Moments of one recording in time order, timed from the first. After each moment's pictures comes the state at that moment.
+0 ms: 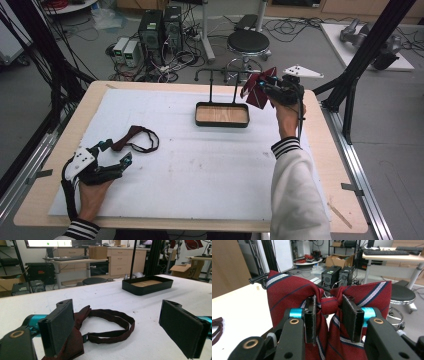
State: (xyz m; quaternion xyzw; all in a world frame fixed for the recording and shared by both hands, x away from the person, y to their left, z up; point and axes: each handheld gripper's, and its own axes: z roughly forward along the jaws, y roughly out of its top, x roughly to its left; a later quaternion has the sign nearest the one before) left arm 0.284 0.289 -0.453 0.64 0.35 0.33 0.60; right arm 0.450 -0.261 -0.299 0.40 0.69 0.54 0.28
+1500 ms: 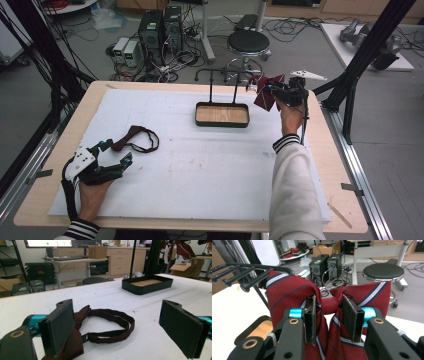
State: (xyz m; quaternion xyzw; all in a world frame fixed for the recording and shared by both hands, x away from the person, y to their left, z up) left arm 0.284 0.288 -0.452 0.64 0.35 0.33 0.60; right arm 0.478 -0.292 -0.332 0.48 0.67 0.51 0.25
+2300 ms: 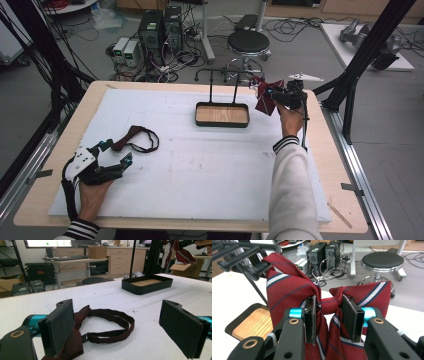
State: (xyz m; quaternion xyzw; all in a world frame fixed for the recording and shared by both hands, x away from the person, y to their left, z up) left arm 0.284 0.288 -0.452 0.64 0.35 0.33 0.60; right arm 0.483 -0.295 -0.345 0.49 0.69 0.48 0.24
